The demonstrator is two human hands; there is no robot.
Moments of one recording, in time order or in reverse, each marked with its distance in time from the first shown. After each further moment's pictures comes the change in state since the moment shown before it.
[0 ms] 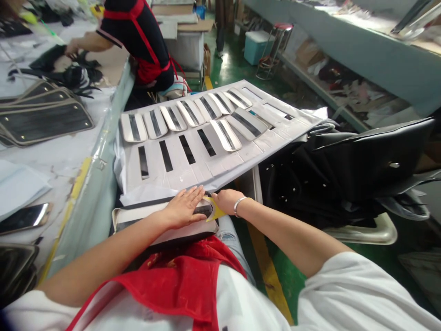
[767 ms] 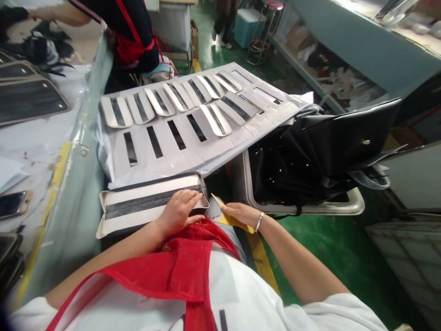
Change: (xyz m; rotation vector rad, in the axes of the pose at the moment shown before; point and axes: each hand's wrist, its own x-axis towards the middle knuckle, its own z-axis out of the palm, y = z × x) left_hand -0.048 0.044 0.041 -0.029 0.421 0.218; right_hand -0.095 0.010 0.092 1.241 -0.142 0.193
